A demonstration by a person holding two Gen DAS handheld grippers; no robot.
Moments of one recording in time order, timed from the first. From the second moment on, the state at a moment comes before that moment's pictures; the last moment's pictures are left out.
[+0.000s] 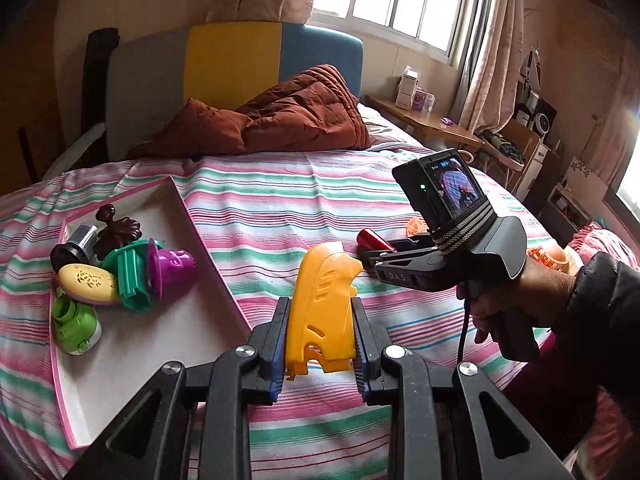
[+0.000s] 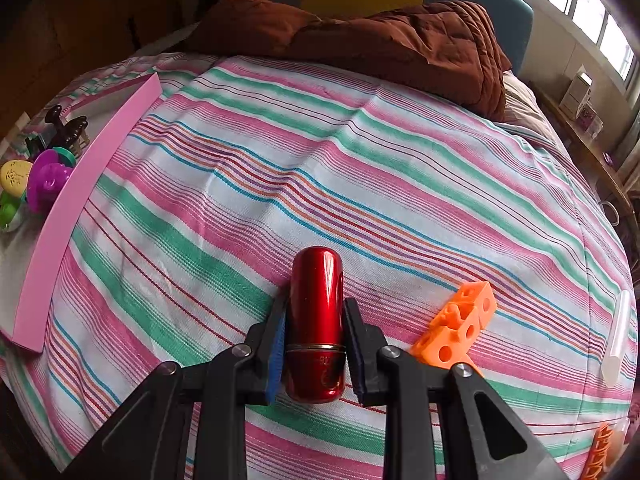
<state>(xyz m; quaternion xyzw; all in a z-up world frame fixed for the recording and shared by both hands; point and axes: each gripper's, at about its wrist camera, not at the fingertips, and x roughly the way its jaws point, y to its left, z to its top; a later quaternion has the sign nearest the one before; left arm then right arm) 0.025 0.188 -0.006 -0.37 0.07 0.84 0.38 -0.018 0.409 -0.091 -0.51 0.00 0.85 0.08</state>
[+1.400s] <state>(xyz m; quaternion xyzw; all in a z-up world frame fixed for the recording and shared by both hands) -0.050 0.055 -0.045 -0.43 0.01 0.88 0.19 -0.020 0.401 -0.091 -0.51 -0.02 0.85 0.09</state>
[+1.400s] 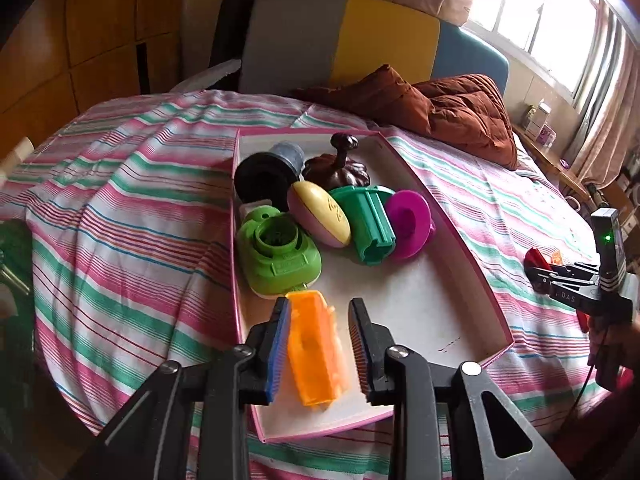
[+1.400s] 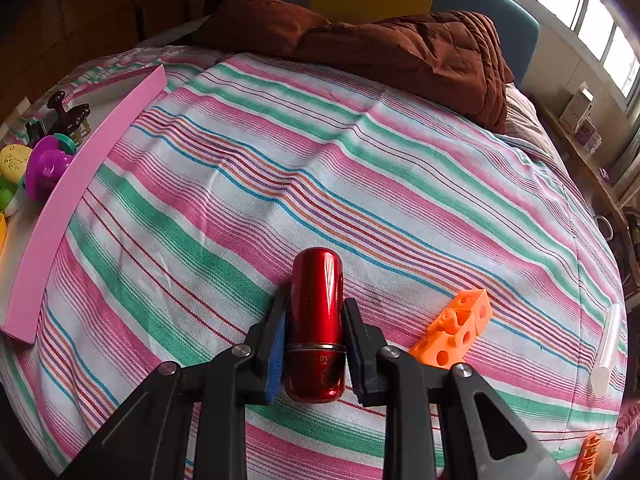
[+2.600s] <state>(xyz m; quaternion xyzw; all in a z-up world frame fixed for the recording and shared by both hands) -0.036 0.018 -0.029 -0.41 -0.01 0.90 0.15 -0.036 0.219 -0.006 -0.45 0.03 0.89 -0.07</state>
